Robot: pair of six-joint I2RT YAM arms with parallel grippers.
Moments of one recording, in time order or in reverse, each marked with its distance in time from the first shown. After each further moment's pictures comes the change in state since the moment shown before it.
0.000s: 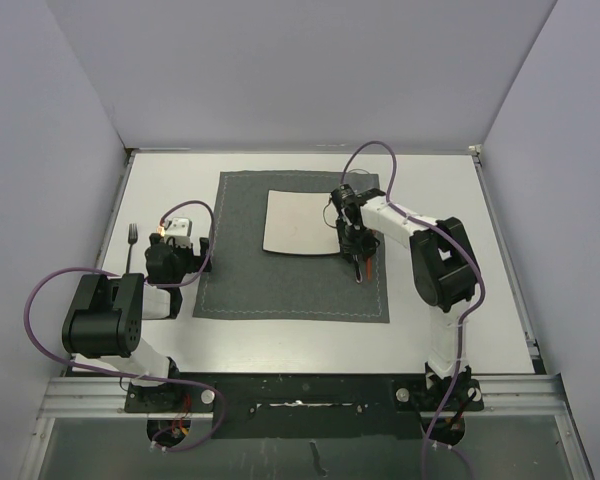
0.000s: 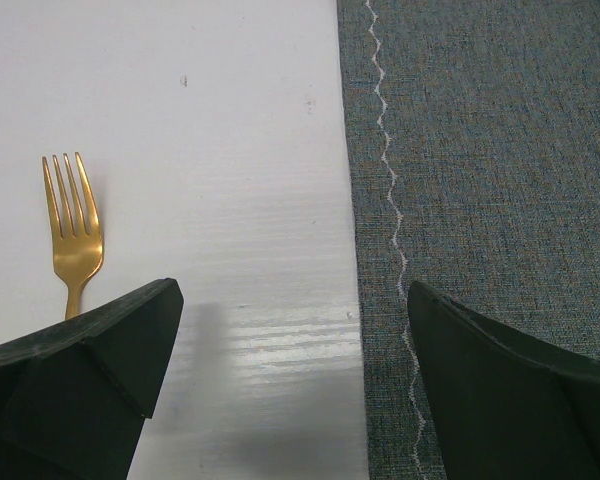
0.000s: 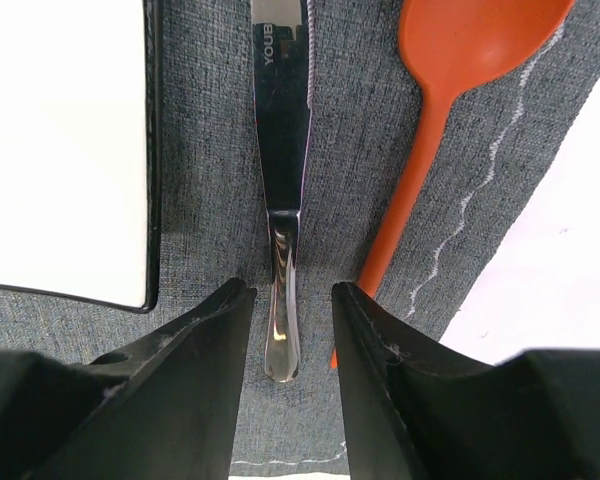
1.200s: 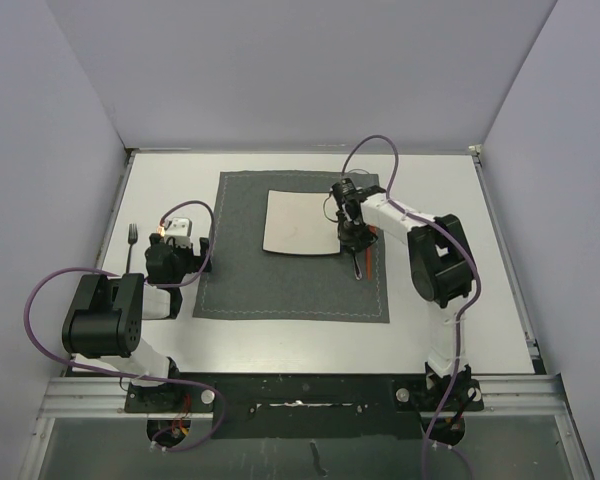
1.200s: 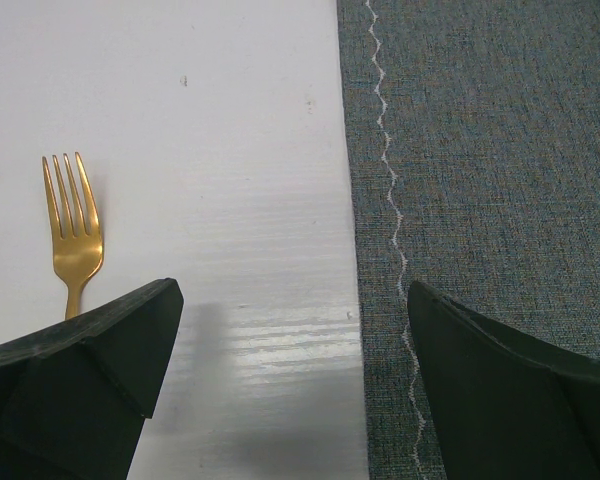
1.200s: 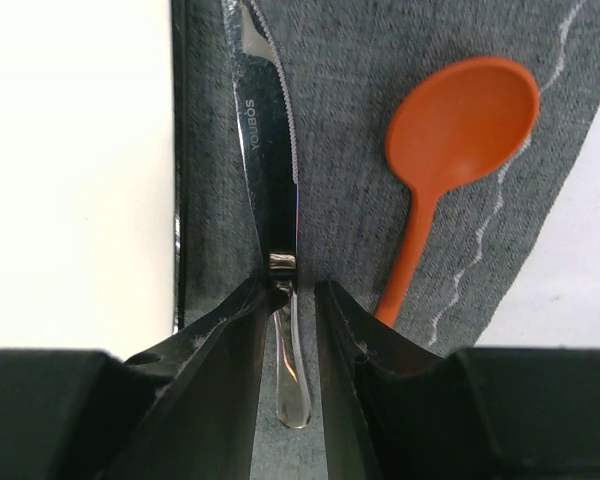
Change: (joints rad) left arm 0.000 0.000 0.000 0.000 0.000 0.000; right arm -0.028 0.050 0.048 0.095 -0.002 0.003
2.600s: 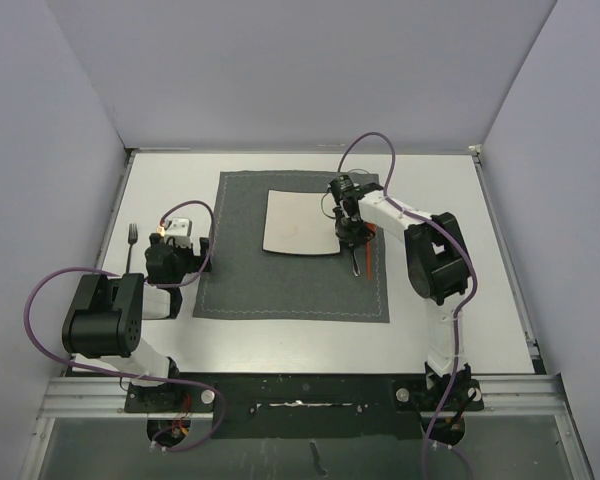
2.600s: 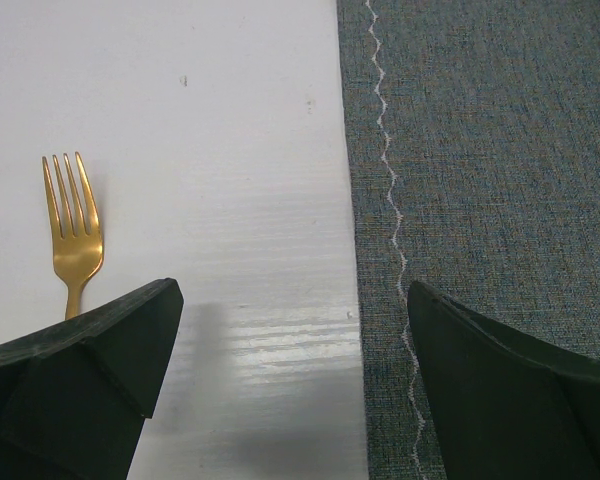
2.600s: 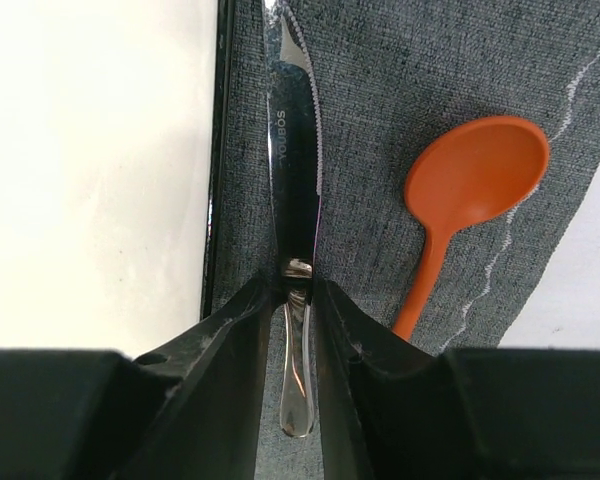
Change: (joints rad) left arm 0.000 0.000 0.000 0.000 0.000 0.000; right arm 0.000 0.034 0.050 -0.003 -0.004 -0.026
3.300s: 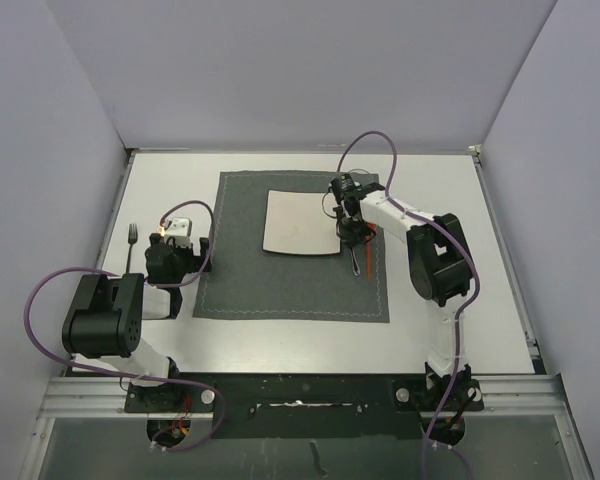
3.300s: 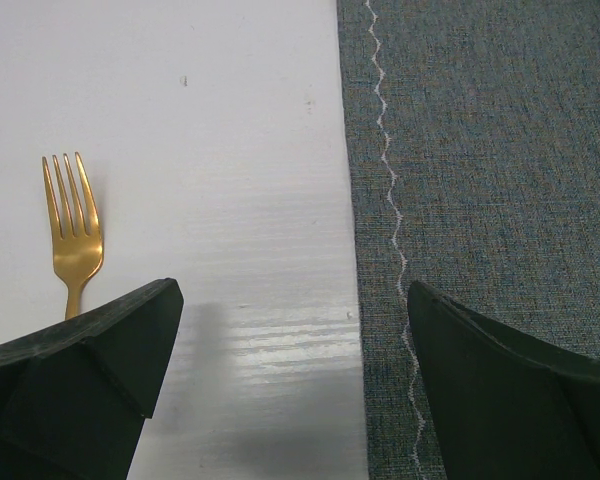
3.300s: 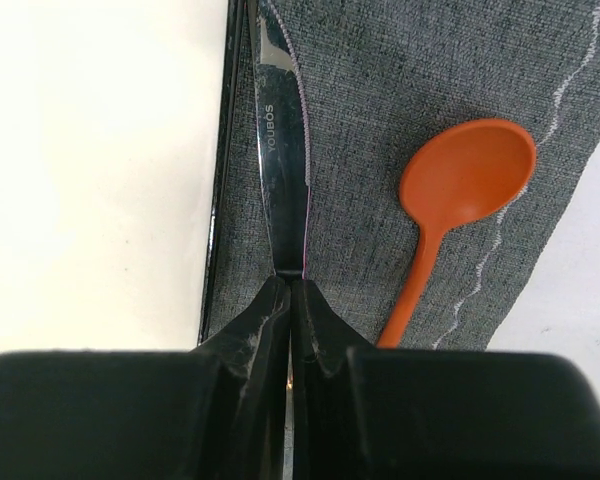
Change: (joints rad) left arm 0.000 0.000 0.000 0.000 0.000 0.000; right arm 0.000 -0.021 -0.013 0.017 -0.008 -0.026
